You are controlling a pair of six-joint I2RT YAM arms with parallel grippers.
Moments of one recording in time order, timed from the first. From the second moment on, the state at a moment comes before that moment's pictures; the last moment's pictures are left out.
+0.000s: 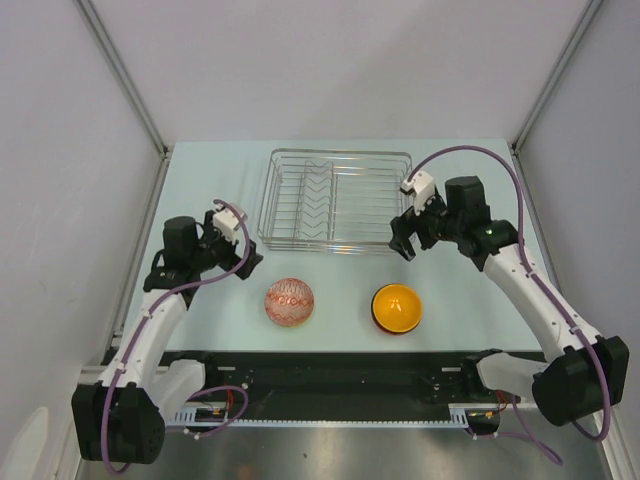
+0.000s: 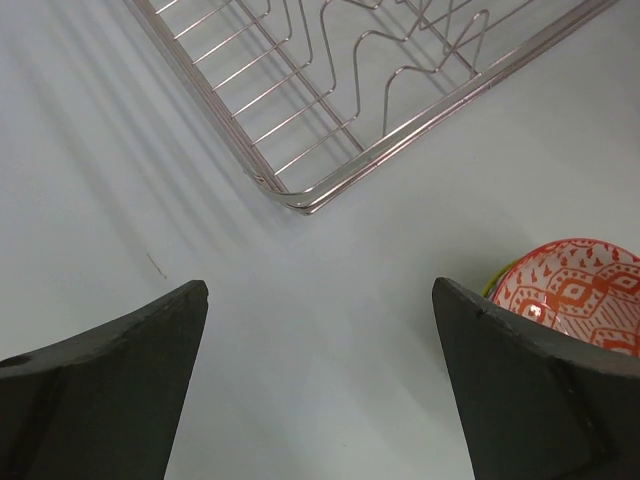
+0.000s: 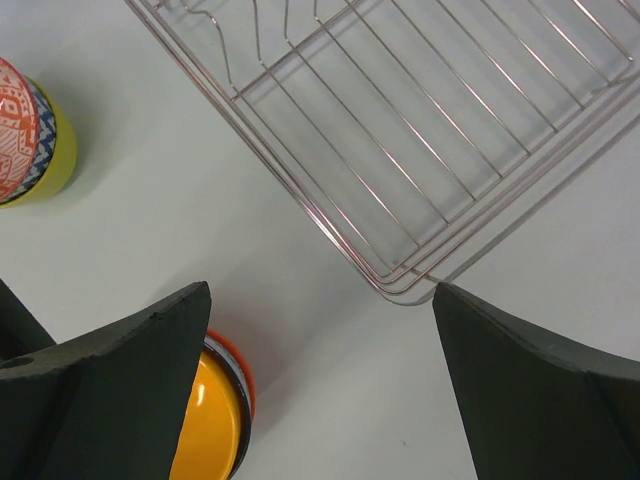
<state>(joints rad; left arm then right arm) -0.05 0.94 0.64 -0.24 0.53 0.35 0.32 1.18 1.06 -0.53 -0.41 -0.30</state>
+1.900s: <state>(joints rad) -0.27 1.22 0.73 -0.50 0.61 0.60 0.47 1.27 1.13 -0.59 -0.37 -0.35</state>
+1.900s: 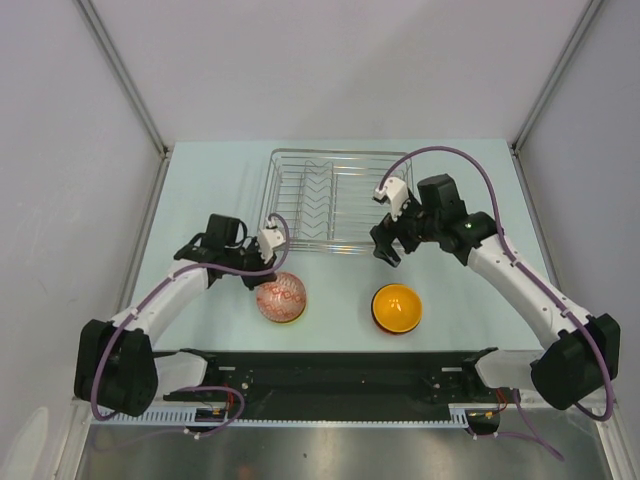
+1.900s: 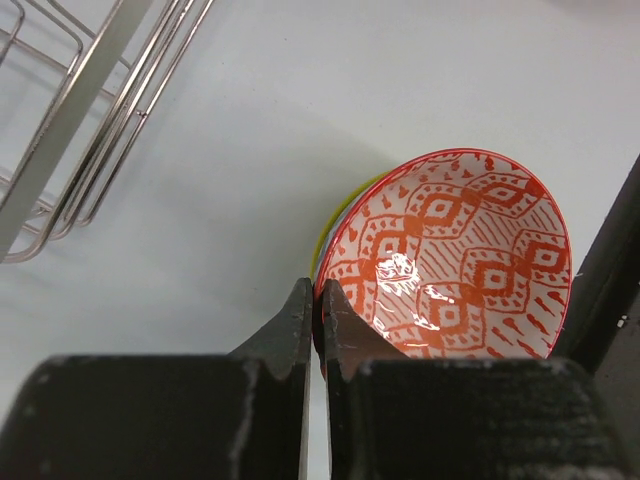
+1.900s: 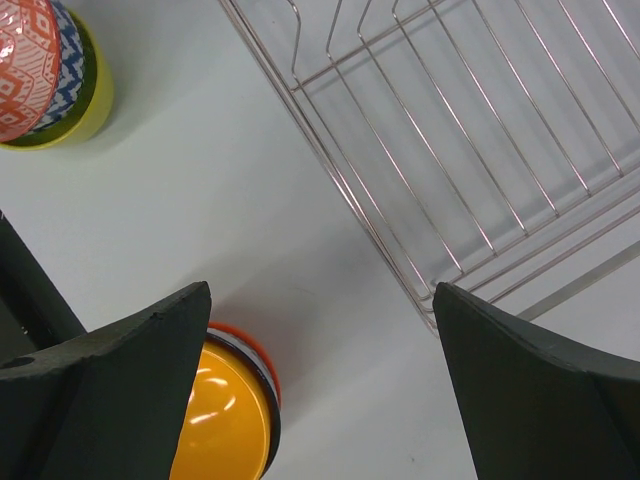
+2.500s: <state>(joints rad) -0.37 1.12 0.97 -0.60 0.68 0.61 0.48 1.45 1.44 -0.68 -0.69 -0.16</state>
